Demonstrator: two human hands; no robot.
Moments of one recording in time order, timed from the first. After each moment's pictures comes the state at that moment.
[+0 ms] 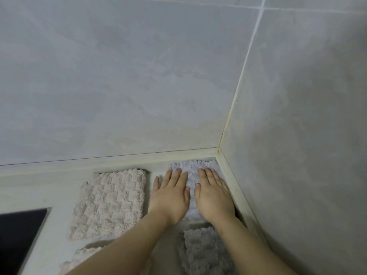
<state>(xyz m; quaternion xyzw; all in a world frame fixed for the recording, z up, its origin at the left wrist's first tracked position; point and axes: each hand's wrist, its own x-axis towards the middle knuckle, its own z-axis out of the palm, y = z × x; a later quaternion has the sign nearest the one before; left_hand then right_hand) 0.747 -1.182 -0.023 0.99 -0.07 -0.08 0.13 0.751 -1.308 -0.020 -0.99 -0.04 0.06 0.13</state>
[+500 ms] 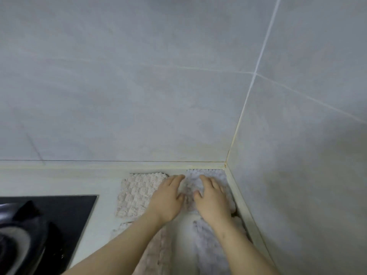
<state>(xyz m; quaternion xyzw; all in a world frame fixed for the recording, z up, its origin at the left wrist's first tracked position) 0.683 -1.134 0.041 0.95 -0.06 0.00 0.31 0.682 -1.270 0.057 -0.97 -0.03 0.01 0.24</state>
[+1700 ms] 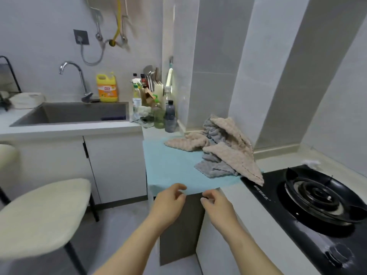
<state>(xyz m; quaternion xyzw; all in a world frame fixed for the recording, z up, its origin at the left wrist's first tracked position) -0.090 -0.537 0.079 0.68 0.57 0.29 0.35 0.055 -0.569 0.080 -0.70 -0.53 0.32 0.35</state>
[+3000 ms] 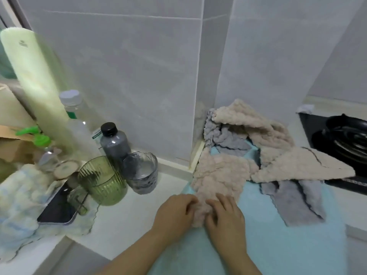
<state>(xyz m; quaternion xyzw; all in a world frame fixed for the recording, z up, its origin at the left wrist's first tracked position) -0.104 0.032 -0.021 0.95 0.15 0.04 0.28 -0.057 -0.104 -0.032 -0.94 -0.23 0.05 0.25</state>
